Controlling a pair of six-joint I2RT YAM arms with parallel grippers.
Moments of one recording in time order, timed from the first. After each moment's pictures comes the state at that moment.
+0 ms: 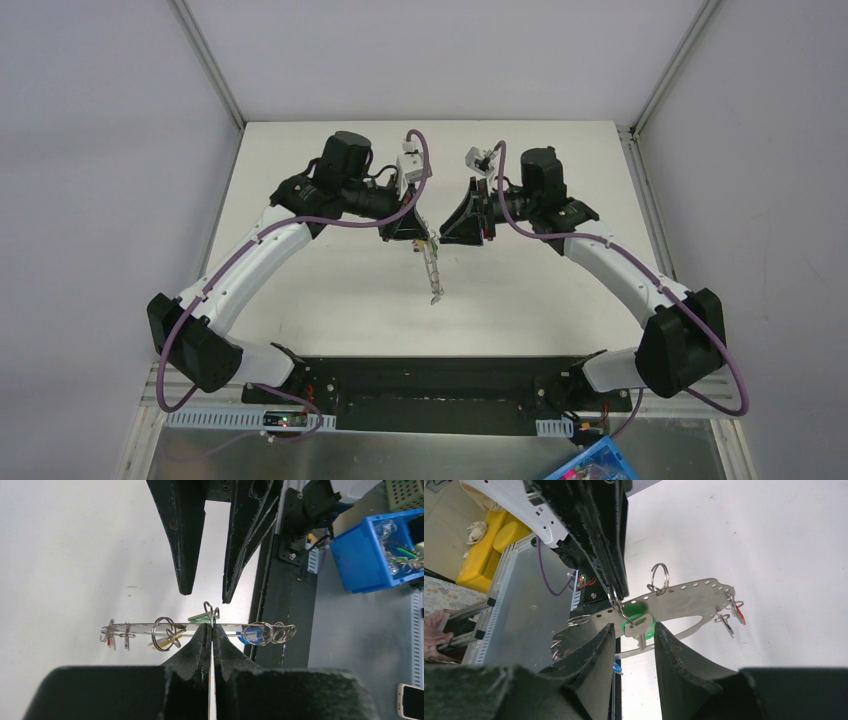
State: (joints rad) left arm -0.56 1.36 1.37 -0.67 0.79 0.17; right arm 0.50 1.40 1.08 -0.08 -1.12 0.12
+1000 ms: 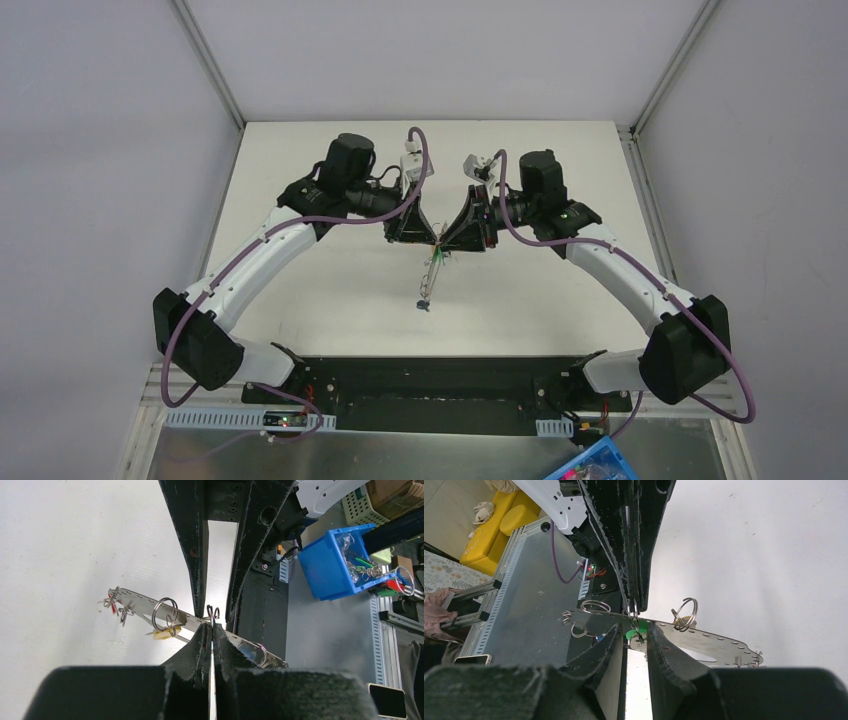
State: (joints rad) left arm -0.56 1.37 1.31 -0.53 0.92 0.04; right arm 0.52 1.35 1.08 -0.17 -1.17 0.01
